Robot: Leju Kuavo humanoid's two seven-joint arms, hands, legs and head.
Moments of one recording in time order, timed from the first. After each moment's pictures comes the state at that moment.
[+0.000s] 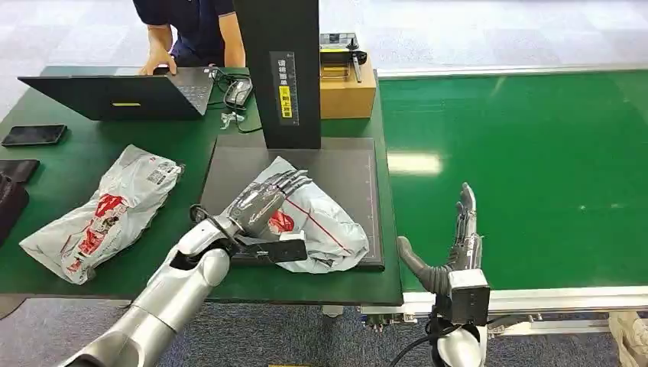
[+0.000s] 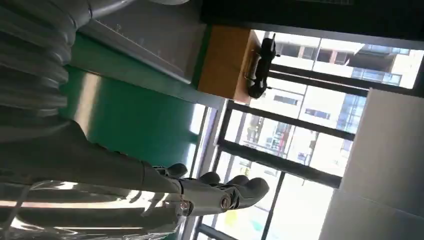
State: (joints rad) left arm -0.56 -0.05 -0.50 -0.78 -1.09 0.11 -0.37; right arm 0.01 0.11 0.09 -1.62 0.28 -0.34 -0.60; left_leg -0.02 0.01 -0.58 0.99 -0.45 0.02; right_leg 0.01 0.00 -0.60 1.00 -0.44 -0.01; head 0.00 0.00
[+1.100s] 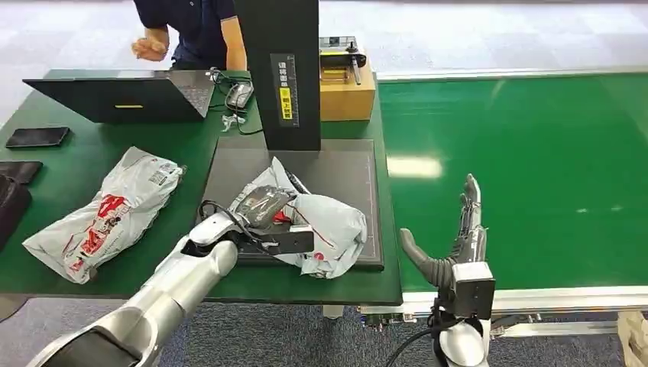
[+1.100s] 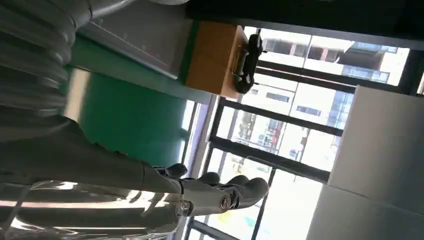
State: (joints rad) left arm -0.68 -0.08 -0.57 -0.52 -1.12 0.11 -0.29; right arm -0.01 0.11 0.09 -1.66 0.29 -0.34 -0.56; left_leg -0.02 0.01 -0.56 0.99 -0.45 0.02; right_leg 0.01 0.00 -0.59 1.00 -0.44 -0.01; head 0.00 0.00
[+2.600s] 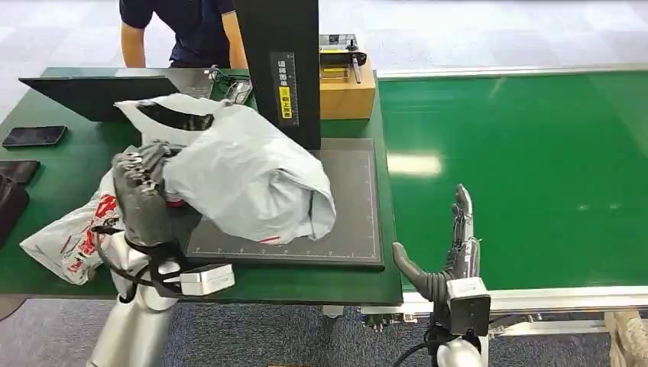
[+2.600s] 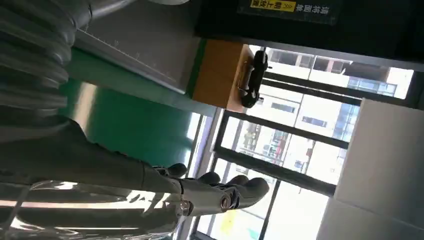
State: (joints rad) left arm -0.30 -0.10 -0.21 -1.51 -1.02 0.70 -0.69; right arm 0.06 0.11 0.14 -1.73 0.31 -0.34 -0.54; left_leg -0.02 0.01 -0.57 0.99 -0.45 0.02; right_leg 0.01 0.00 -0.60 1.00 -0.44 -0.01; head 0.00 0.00
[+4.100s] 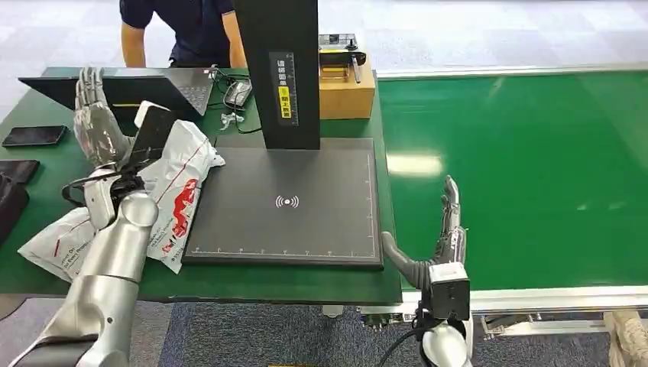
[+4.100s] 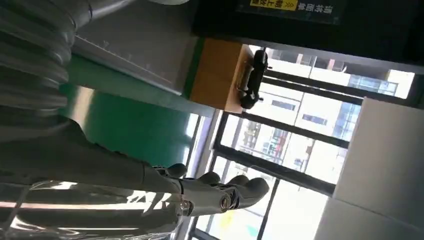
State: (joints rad) left arm -0.67 -0.03 0.05 -0.85 -1.12 0.68 -0.10; right arm -0.02 0.12 0.19 -1.63 0.32 -0.40 -0.54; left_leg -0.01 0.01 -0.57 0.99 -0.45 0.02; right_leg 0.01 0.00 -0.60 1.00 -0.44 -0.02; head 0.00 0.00
